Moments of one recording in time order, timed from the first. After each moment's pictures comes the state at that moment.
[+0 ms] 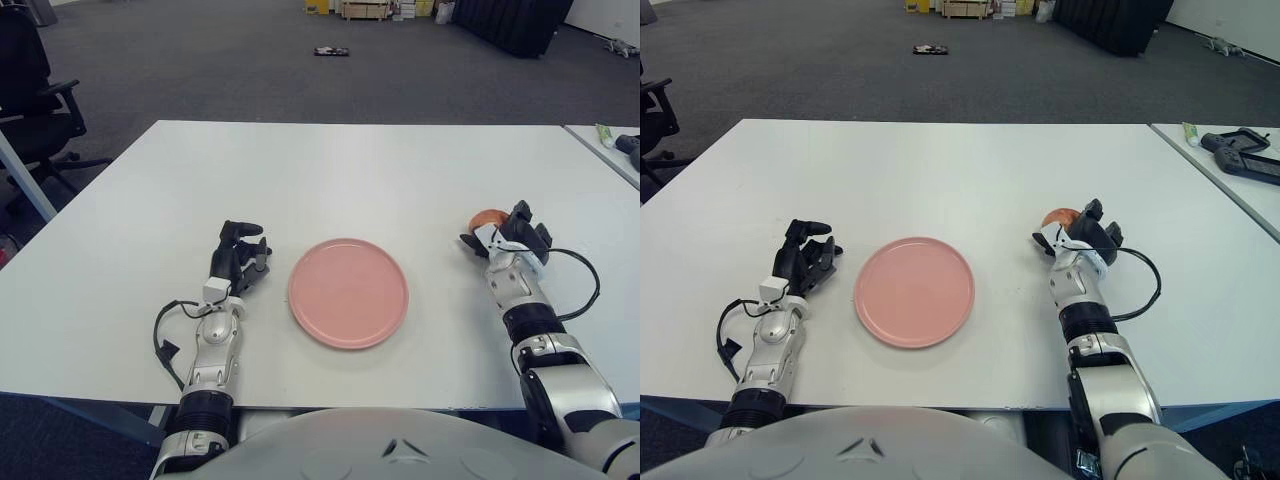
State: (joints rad) left arm 0.07 0.00 0.10 0.35 0.01 -0.40 0.07; right arm -0.38 -0.31 0.09 0.64 -0.51 0.49 -0.34
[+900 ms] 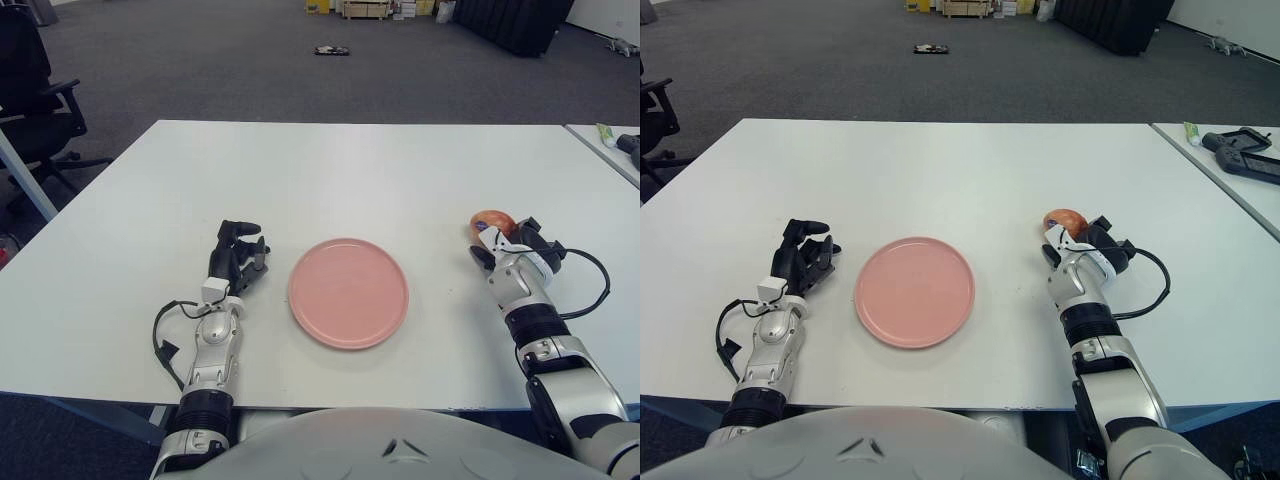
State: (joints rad) left arm 0.06 0.00 0.11 0.36 0.00 -0.41 0.07; right arm -0.35 -0.32 0.11 0.54 -0.54 0.71 -0.30
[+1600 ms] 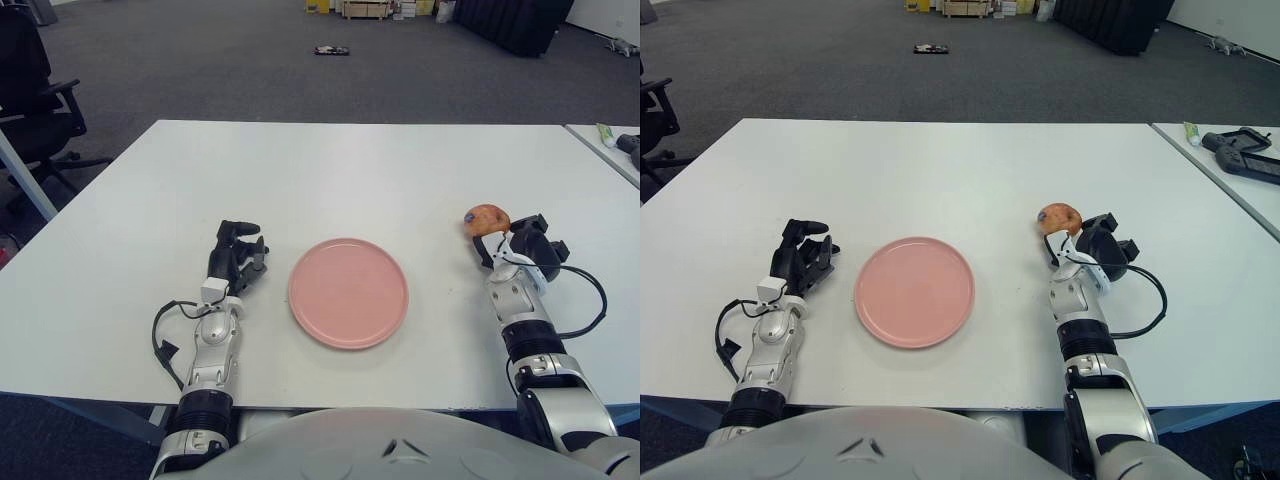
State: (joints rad) left arm 0.06 0.00 0.11 0.36 0.01 -0.41 0.07; right arm -0.26 -0.25 -0.02 0.51 -0.46 0.40 -0.60
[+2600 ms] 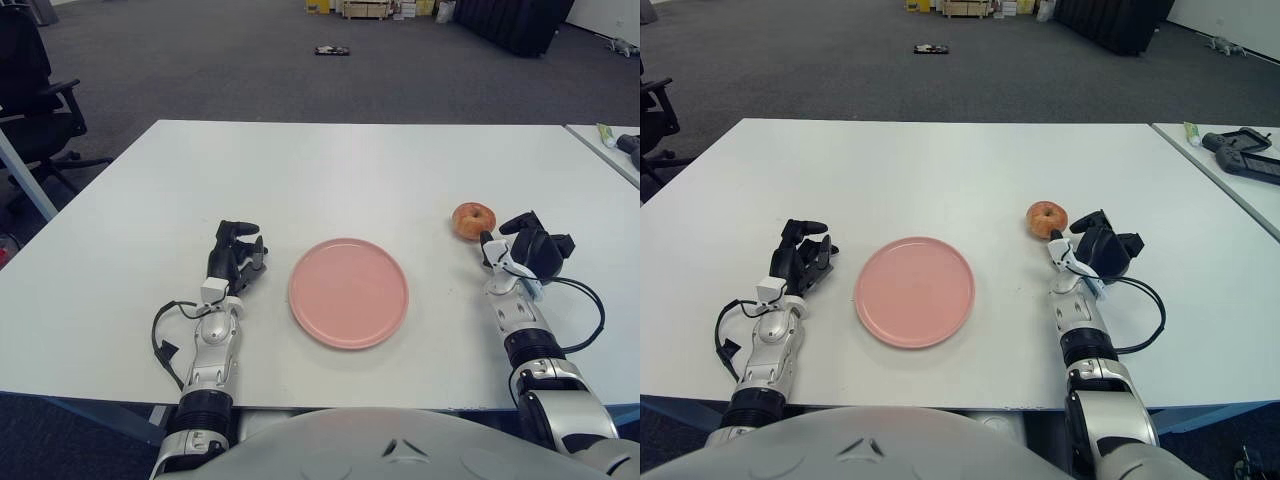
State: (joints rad) left arm 0.06 0.00 0.12 0.36 0.01 -0.41 0.08; right arm -0.27 -0.25 -0.05 0.71 -0.44 0.03 -0.84
